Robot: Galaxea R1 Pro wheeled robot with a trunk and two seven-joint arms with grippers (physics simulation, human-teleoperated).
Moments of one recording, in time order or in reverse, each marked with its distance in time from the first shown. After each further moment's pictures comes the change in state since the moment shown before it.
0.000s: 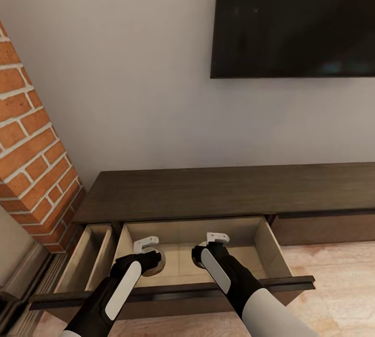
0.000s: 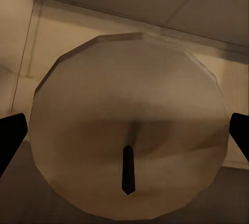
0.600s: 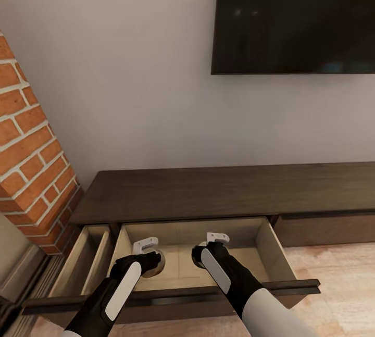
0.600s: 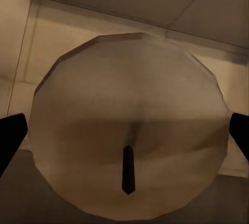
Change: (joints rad) left arm 0.000 0.000 0.000 0.011 -0.001 -0.005 -0.001; right arm 0.000 0.000 0.000 0.000 0.000 0.000 0.000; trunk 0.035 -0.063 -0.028
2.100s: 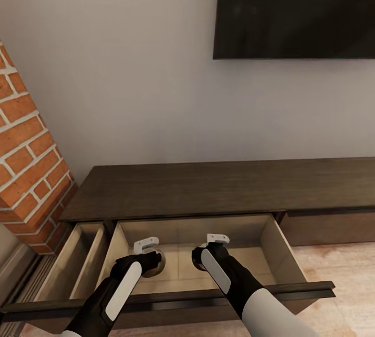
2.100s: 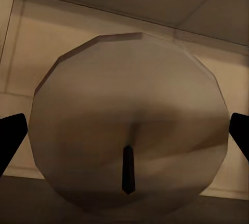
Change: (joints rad) left arm 0.000 -0.001 -0.001 -0.003 0.000 0.001 0.000; right arm -0.001 0.000 0.002 0.011 -0.004 0.013 -0.002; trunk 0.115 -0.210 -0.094
